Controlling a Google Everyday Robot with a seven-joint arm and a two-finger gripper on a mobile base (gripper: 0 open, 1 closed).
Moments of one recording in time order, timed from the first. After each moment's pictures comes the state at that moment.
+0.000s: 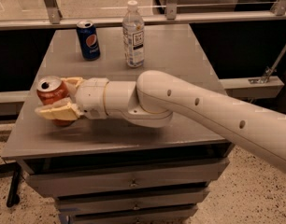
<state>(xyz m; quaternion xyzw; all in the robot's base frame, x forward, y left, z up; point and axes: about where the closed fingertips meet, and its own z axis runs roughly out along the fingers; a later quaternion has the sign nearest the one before) 0.490 0.221 0.887 -0.52 0.52 0.41 0.54</state>
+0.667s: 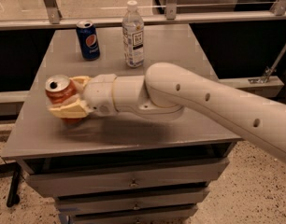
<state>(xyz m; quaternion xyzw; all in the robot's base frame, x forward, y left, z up) 0.488 0.201 0.890 -0.54 0.54 0.39 0.52</state>
